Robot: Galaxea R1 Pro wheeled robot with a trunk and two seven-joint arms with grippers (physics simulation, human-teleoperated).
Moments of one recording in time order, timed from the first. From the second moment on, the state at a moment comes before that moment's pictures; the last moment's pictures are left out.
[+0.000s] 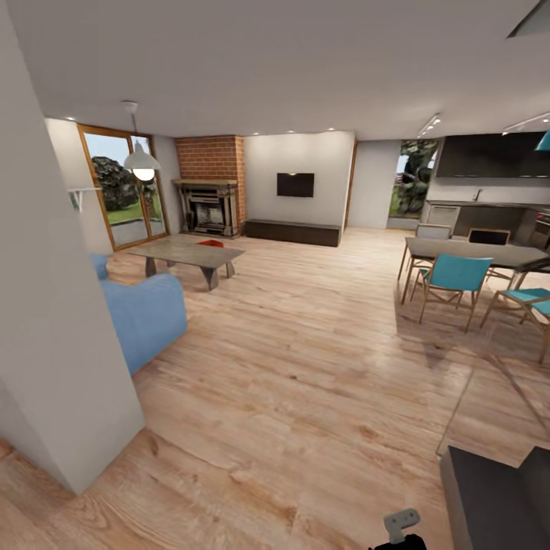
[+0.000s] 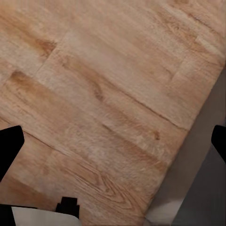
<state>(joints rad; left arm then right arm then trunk) -0.36 -0.03 0.01 -0.01 0.18 -0.25 0.03 -0.51 -0.05 0.07 0.03 0.15 -0.12 -0.03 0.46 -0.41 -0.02</state>
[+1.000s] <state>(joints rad) -0.36 -0.03 0.01 -0.01 0.18 -0.25 0.03 -0.51 -0.05 0.07 0.03 0.15 -0.12 -0.03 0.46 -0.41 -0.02</state>
